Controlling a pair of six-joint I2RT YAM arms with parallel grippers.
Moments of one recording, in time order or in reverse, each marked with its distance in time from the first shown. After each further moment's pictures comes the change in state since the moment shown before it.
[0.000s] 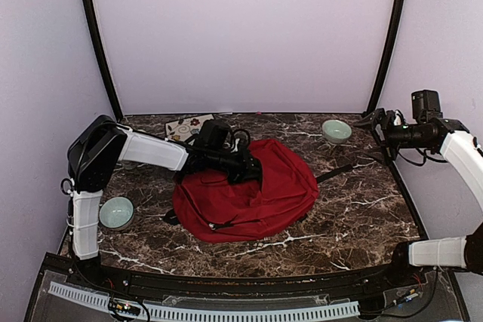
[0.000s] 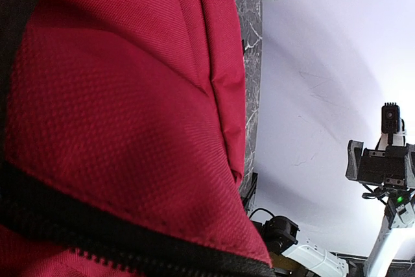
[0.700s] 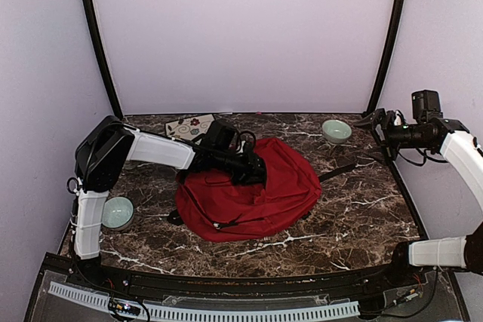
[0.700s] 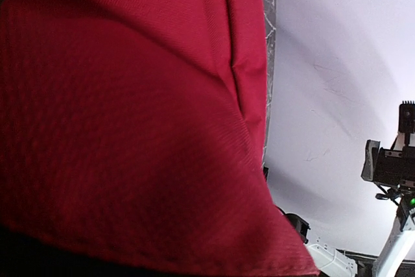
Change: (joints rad) left arm -0.013 0.069 0.097 -0.074 0.032 0.029; right arm -0.003 0.000 -0.002 0.000 0.000 0.005
